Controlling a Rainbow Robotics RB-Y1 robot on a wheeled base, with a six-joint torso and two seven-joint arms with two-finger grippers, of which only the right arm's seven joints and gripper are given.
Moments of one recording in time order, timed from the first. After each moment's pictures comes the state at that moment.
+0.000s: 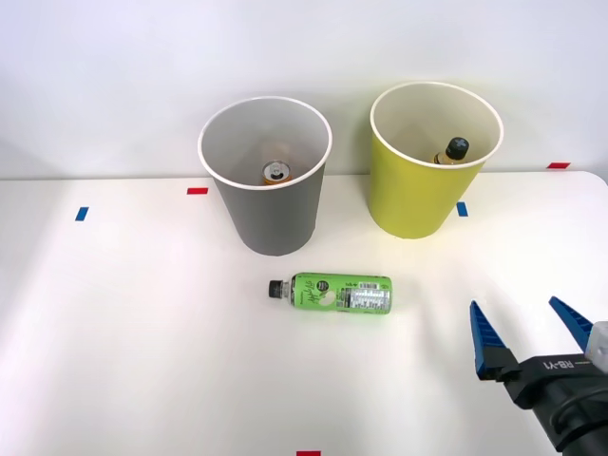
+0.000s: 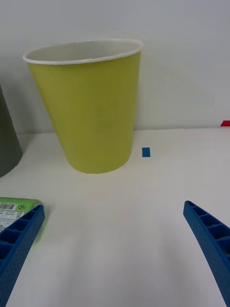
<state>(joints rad) 0.80 -0.35 0.11 -2.37 -0.31 0.08 1.57</state>
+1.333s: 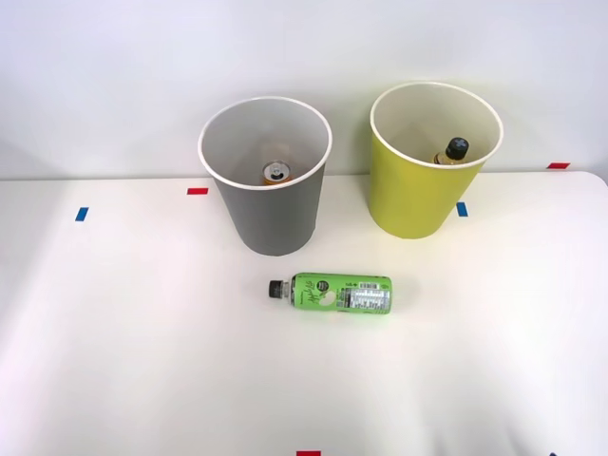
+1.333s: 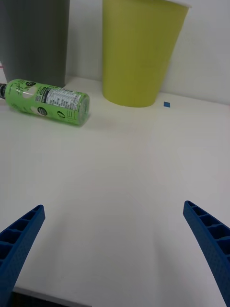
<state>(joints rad) 1.05 -0.43 0.33 -1.83 -0.12 -0.77 1.72</state>
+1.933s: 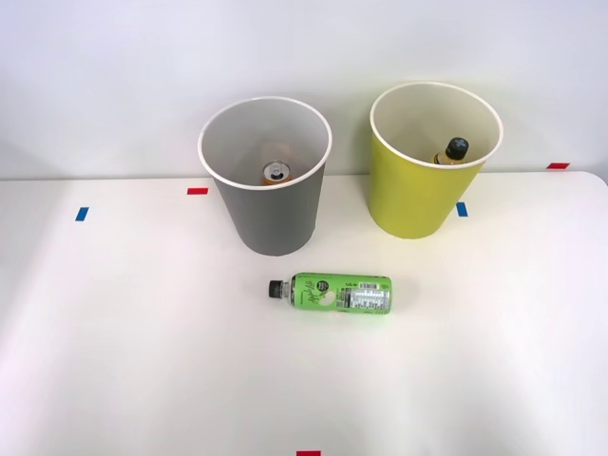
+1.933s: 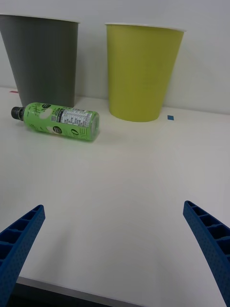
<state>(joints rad) 1.06 -0.45 0.39 -1.76 -0.13 -0.93 1.71</state>
